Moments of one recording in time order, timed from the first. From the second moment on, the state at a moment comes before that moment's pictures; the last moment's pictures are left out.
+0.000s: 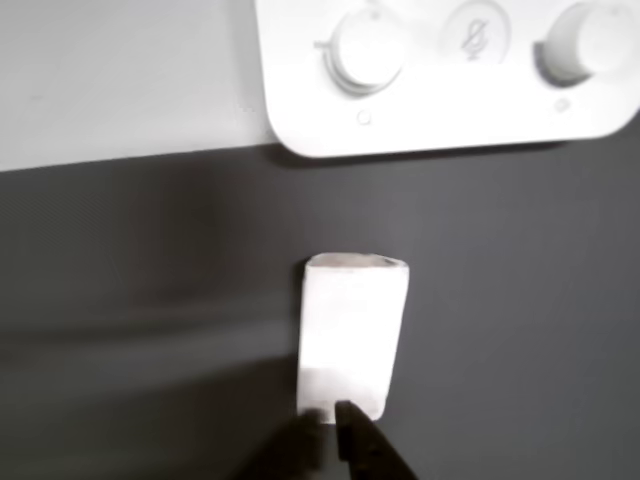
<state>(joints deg) 5.6 103.7 114.8 72.7 -84.5</state>
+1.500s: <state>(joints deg) 6.9 95.2 112.9 63.5 -85.5</state>
